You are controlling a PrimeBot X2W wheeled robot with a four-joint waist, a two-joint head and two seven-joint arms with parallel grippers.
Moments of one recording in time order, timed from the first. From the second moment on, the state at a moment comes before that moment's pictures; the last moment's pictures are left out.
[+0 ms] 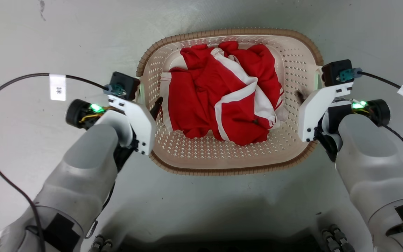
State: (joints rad) left arm -0.98 0.23 -0.84 1.10 -0.68 -0.13 -0.08; right arm -0.99 -0.06 0.17 1.27 0.14 0.13 0.02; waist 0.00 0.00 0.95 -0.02
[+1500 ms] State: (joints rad) left arm -0.76 0.33 -1.24 0.97 -1.11 -0.13 0.23; right arm -0.77 -0.04 0.40 1.27 0.33 0.13 0.35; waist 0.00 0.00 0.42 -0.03
